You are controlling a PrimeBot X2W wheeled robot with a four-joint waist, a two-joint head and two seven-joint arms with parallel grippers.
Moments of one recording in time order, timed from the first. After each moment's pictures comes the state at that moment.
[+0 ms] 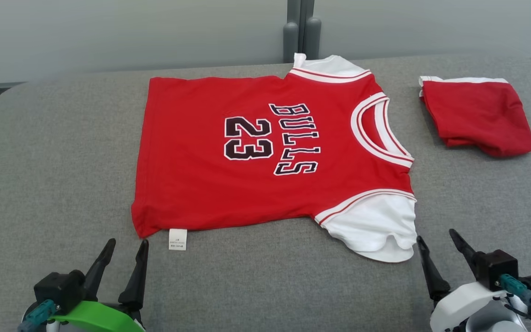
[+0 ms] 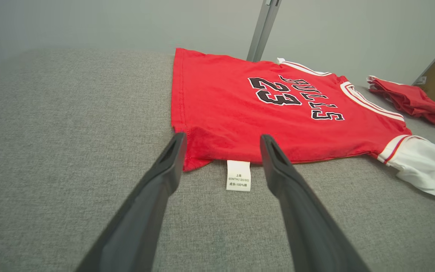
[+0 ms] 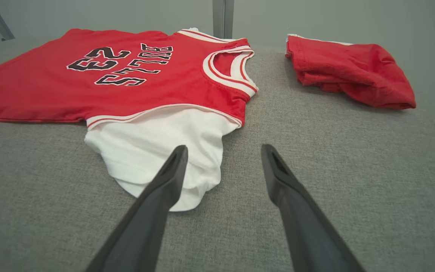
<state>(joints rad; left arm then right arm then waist) 0.03 0.24 -0.26 0.19 -0.56 -0.08 -0.25 0.12 -0.24 0.25 0.17 0.21 -0.05 -0.21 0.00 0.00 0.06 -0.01</state>
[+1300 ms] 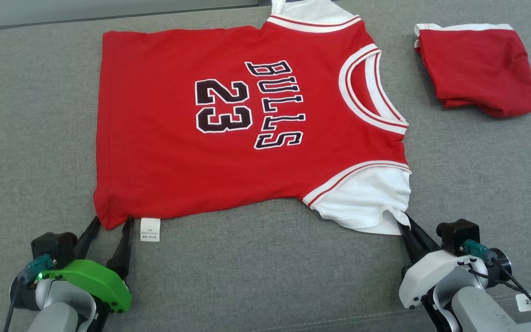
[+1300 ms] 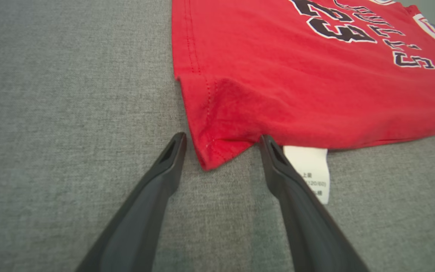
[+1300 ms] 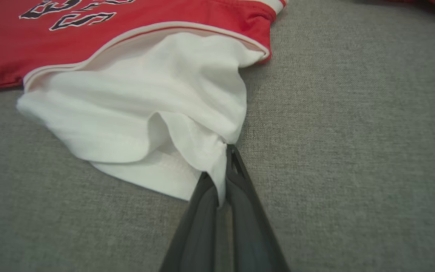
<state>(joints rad) -0.21 0.23 -0.30 0.51 -0.54 -0.11 -0.23 -0.09 -0.14 0.31 0.43 0.24 0.01 -0.19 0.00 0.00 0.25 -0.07</state>
